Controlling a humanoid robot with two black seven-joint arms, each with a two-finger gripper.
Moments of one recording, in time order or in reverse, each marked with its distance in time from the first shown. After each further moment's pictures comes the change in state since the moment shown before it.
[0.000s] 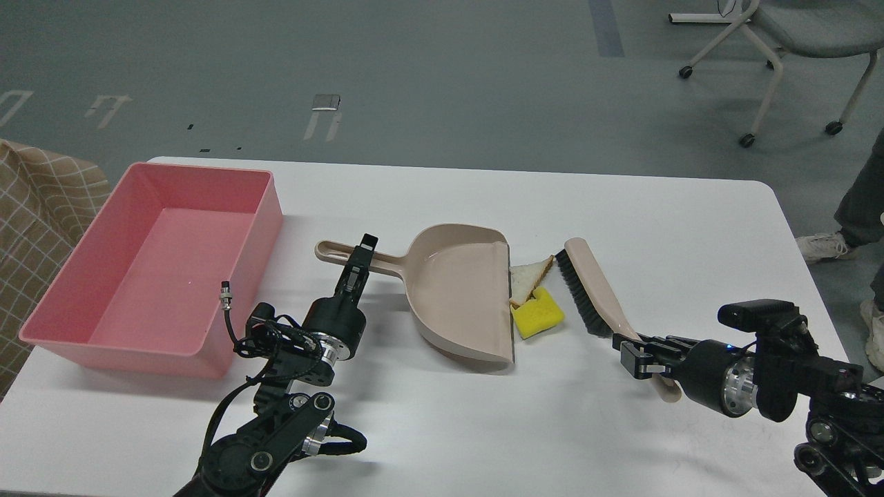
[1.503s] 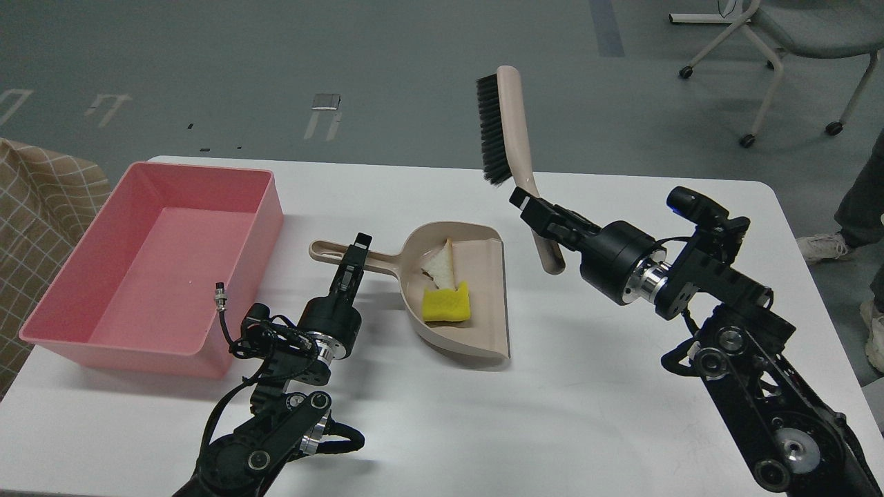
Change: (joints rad) left arm 0.006 0.000 -0.027 -0.001 -0.010 0.006 0.000; right arm 0.174 0.436 0.252 0.040 0.104 0.000 -0.071
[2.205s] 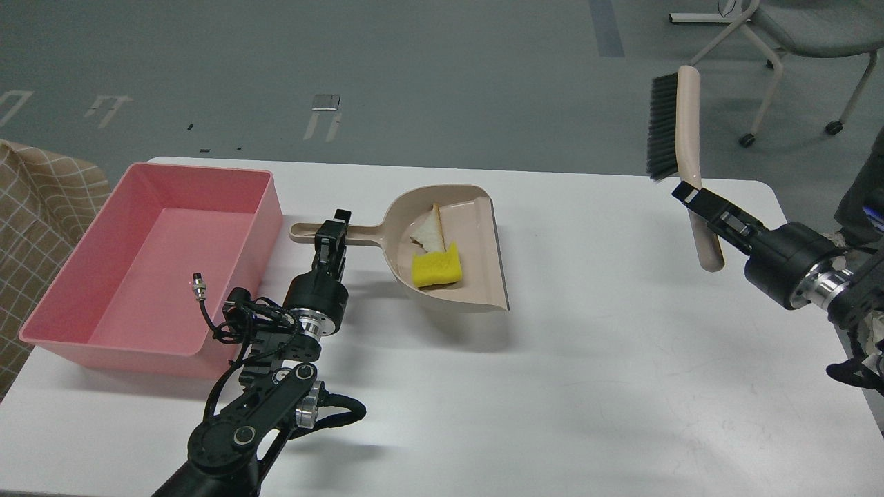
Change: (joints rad) left arm -0.053 0.000 -0.076 -0.059 -0.169 -0.029 0.018; right arm -0.173 -0.325 0.204 0.008 0.254 0.000 0.013
